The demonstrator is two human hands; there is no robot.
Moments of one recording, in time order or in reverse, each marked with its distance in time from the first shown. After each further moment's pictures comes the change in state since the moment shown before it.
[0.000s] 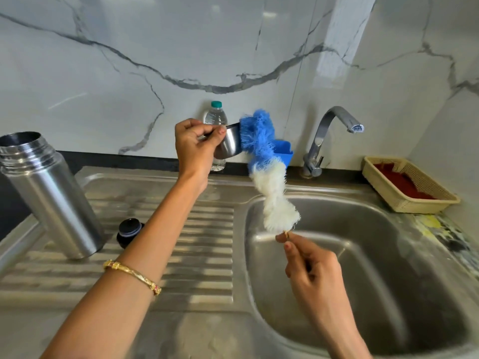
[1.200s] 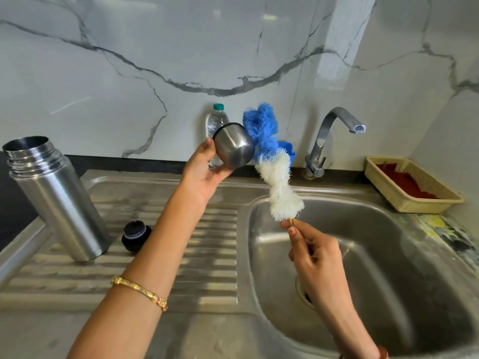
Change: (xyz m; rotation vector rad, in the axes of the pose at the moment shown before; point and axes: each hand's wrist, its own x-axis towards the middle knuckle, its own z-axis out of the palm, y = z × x) left_hand -0.013 -0.005 -0.012 -0.579 -0.068 -0.614; right_hand 0.014 0.007 0.004 -0.008 0.033 0.013
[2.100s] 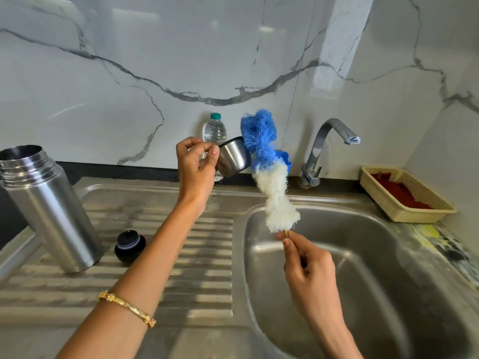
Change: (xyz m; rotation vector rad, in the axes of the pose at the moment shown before) left_hand 0.013 -0.006 0.000 0.687 0.053 0.712; right_hand 0.004 -0.006 0.005 -0.027 0.046 0.003
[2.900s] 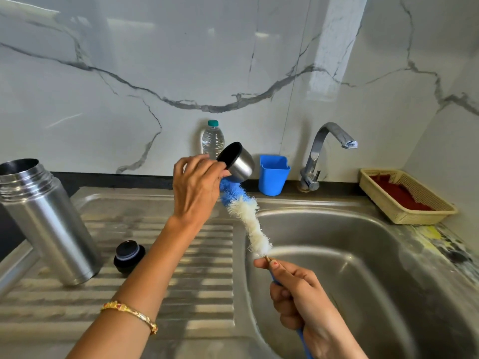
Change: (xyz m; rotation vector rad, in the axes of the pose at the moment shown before) left_hand 0.013 -0.027 -0.010 0.835 0.069 1.019; right_hand -0.002 -0.012 0.000 0.663 -0.380 0.667
